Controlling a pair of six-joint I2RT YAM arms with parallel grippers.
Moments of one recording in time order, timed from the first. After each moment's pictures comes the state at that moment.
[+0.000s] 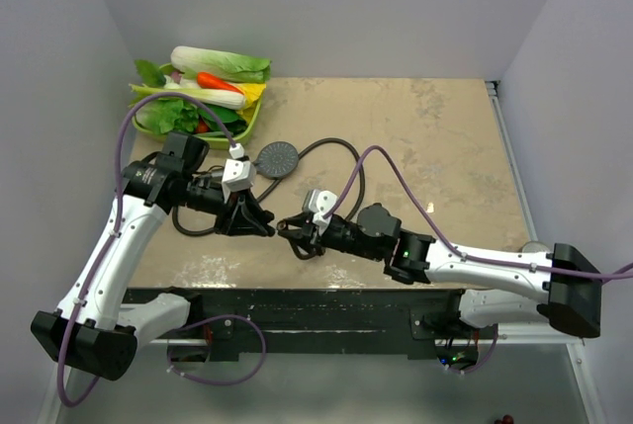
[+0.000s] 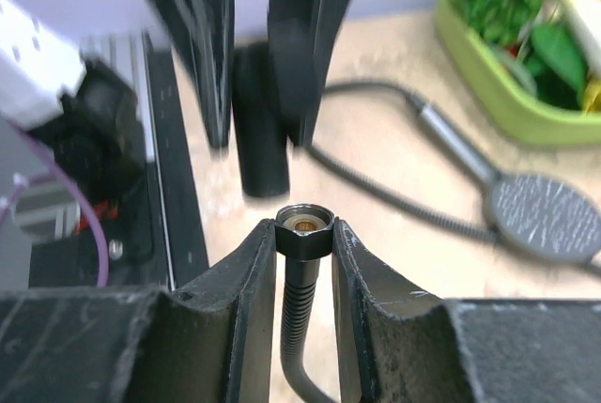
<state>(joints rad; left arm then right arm) -0.27 1.09 1.20 -1.24 1.16 0.83 1.19 1.18 0.73 0.42 -0.05 -0.05</state>
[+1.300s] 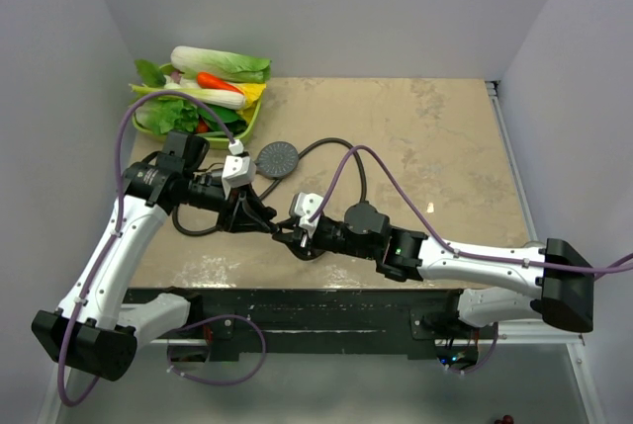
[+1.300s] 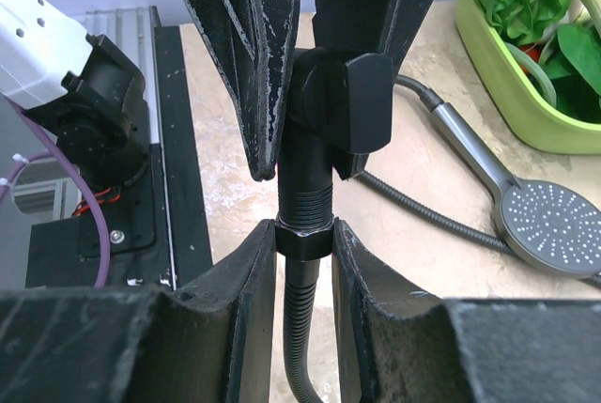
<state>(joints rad) -0.27 1.09 1.18 -1.16 1.18 0.77 1.21 1.23 0.78 0.33 -0.07 -0.09</state>
